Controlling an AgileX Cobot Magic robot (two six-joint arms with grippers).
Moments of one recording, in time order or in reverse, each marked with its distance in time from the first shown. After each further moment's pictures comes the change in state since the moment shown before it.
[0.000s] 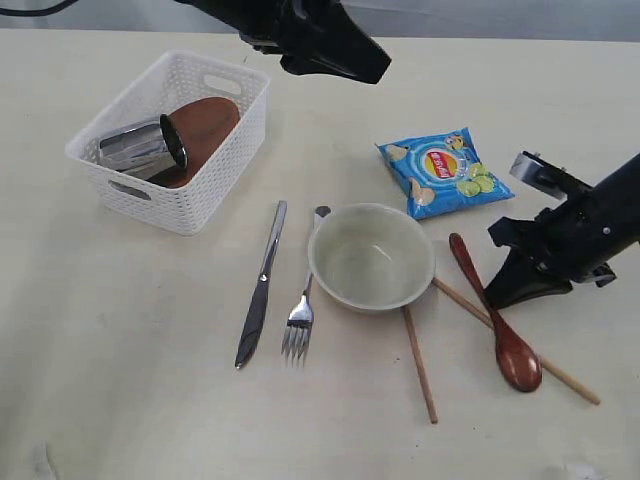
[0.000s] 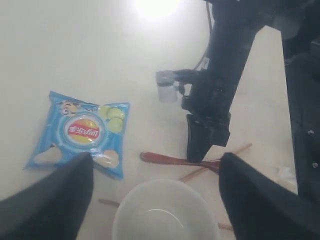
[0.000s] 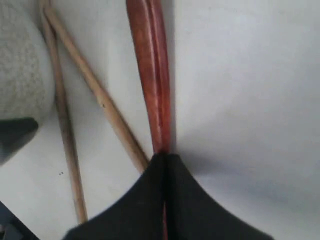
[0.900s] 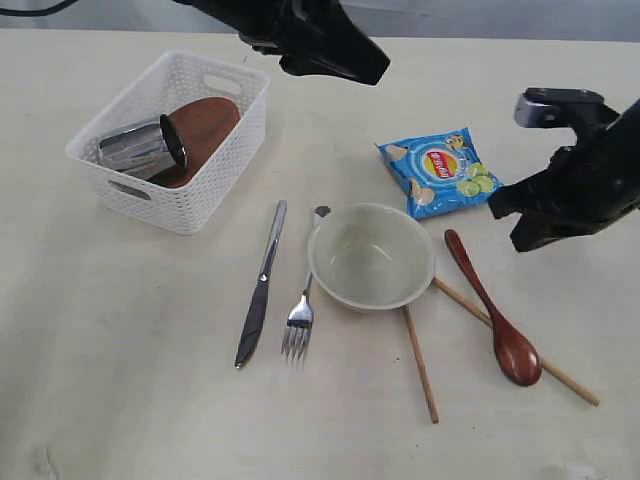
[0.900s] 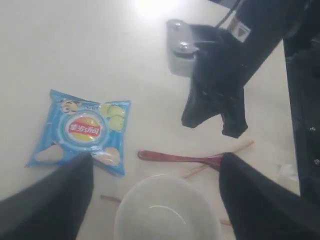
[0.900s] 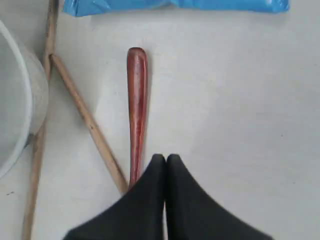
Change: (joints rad) left arm 0.000 0.000 0.000 0.015 0.000 -0.002; right arm 0.197 -0.300 -0.031 -0.395 -0.147 0.398
